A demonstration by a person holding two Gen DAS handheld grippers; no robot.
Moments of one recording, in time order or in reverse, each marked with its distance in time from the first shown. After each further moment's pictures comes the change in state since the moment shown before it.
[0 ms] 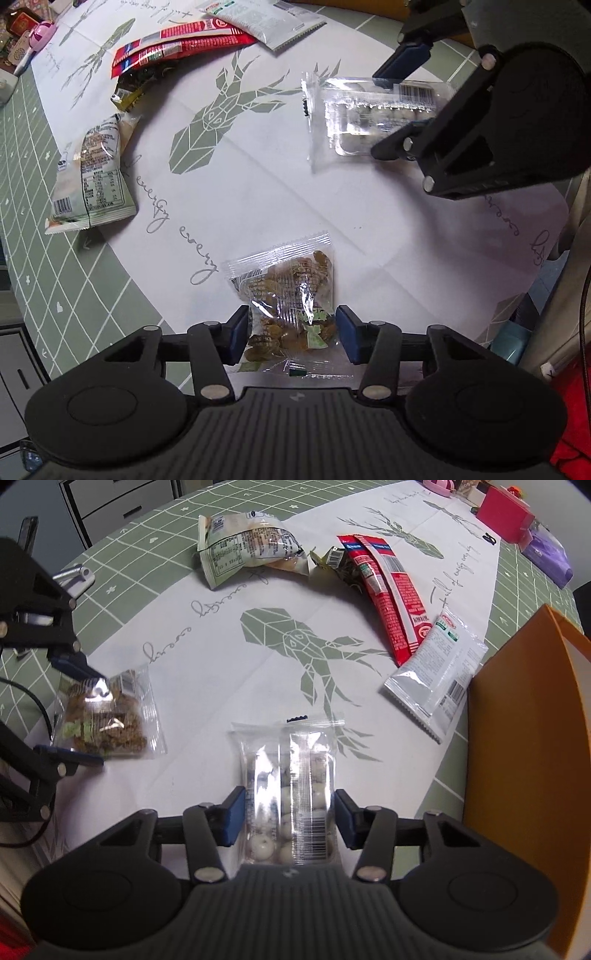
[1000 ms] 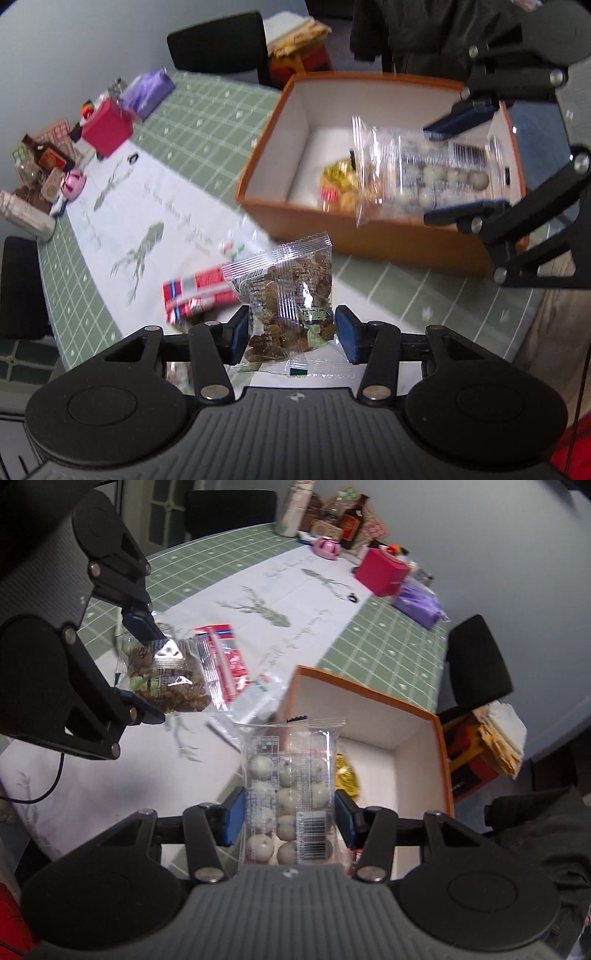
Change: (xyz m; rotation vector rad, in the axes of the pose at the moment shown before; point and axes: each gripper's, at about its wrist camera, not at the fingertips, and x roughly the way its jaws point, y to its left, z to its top) left arm -0.141 -0.029 0.129 0.075 -0.366 0.090; right arm -0.171 -0.091 -0.035 0.055 -0.151 -0.289
